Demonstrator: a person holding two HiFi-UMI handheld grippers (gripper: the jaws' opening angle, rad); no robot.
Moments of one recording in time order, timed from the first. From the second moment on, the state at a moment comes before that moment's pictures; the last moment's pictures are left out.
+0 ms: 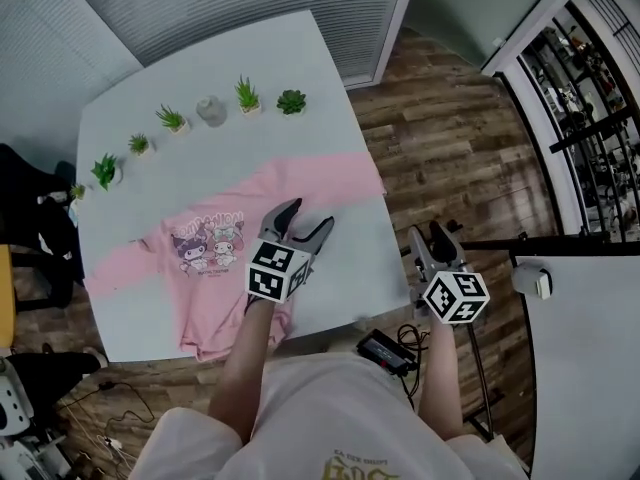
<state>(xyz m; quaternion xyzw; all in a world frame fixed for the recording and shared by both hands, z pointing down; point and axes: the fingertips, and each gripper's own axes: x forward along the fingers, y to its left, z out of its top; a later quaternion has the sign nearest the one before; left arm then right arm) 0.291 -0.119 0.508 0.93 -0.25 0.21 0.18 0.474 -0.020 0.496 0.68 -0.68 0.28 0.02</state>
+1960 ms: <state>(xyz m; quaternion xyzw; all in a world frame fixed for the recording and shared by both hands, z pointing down) 0.317 -0.182 0.647 0.82 -0.36 0.36 0.26 0.505 -0.117 0.710 0.55 -0.74 0.30 0.23</state>
